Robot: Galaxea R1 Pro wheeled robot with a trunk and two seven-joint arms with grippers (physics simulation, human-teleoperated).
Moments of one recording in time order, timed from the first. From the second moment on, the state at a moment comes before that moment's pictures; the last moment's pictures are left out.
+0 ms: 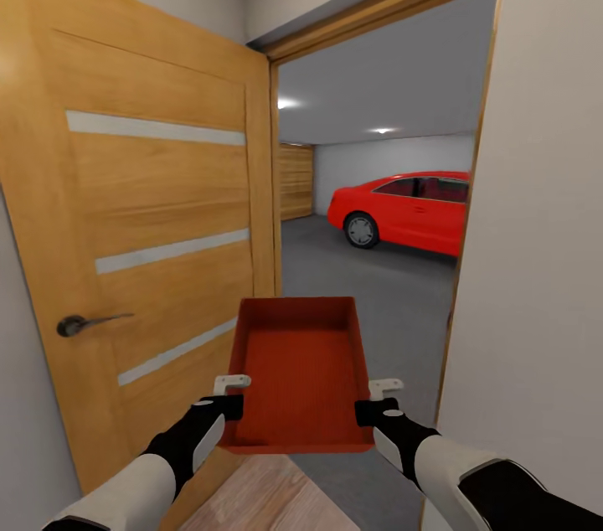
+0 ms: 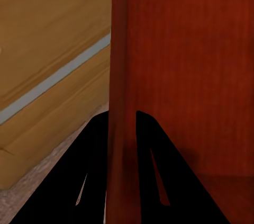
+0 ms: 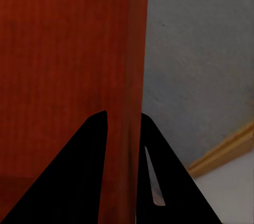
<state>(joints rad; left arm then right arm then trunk) -0.68 -0.07 -0.17 -0.38 0.21 0.23 0.16 -0.82 0.11 0.29 0.02 -0.20 -0.05 -0.13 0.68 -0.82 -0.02</state>
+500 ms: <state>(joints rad) -0.68 -0.07 -0.17 -0.38 0.20 0.23 0.16 -0.82 0.11 0.29 0.02 -0.20 -0.05 -0.13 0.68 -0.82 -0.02</state>
